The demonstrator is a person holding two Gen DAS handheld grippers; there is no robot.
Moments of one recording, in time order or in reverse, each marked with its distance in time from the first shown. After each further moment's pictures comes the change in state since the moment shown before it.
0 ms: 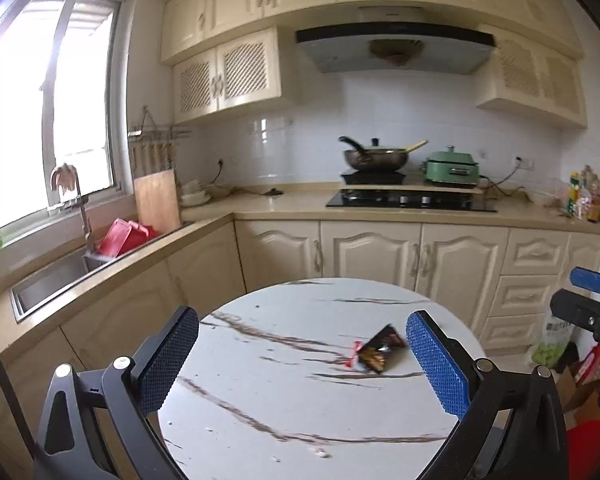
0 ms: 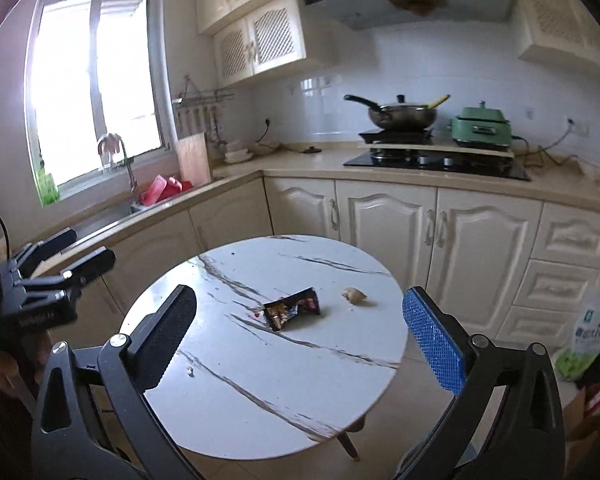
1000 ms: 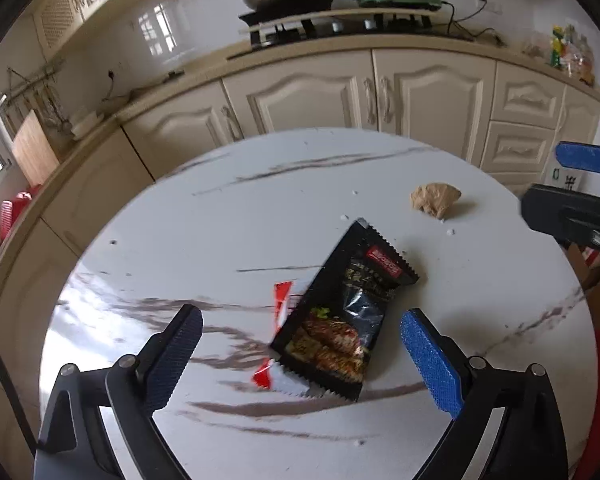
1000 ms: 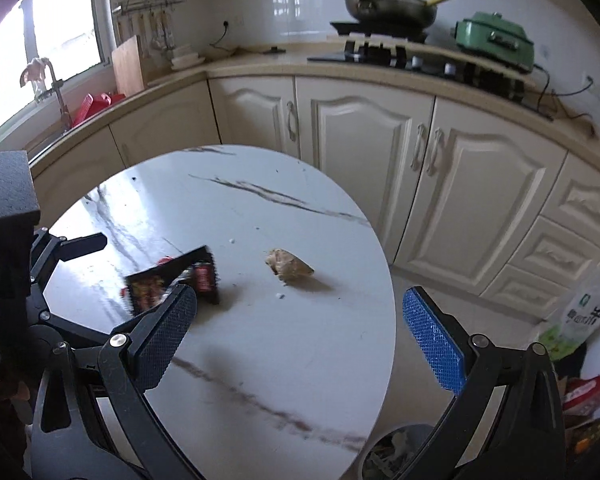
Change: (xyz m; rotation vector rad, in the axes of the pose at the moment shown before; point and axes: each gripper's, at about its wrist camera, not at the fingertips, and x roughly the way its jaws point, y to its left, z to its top) left arm 0.337 -0.109 -0.003 0.285 0.495 -0.155; right arm 0.221 -0.101 -0.036 0.015 0.349 -0.091
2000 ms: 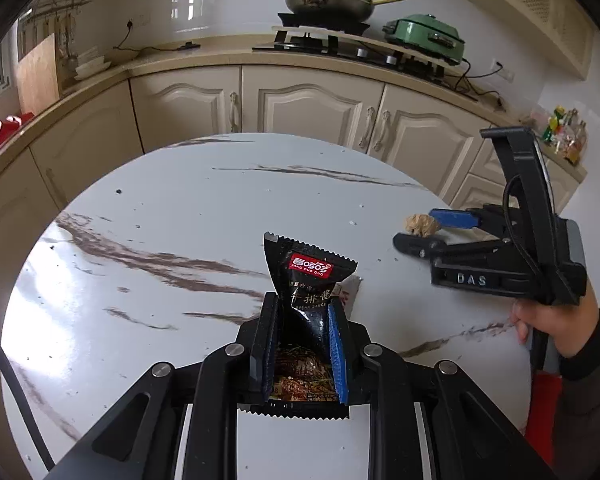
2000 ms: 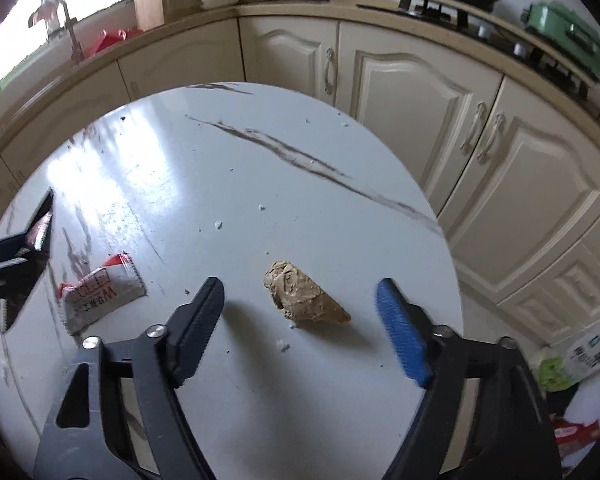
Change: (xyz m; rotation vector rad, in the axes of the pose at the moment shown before) left arm -0.018 0.103 -0.003 -0.256 -0.031 -0.172; right arm 0.089 0.022 0.016 -0.161 0.148 0.056
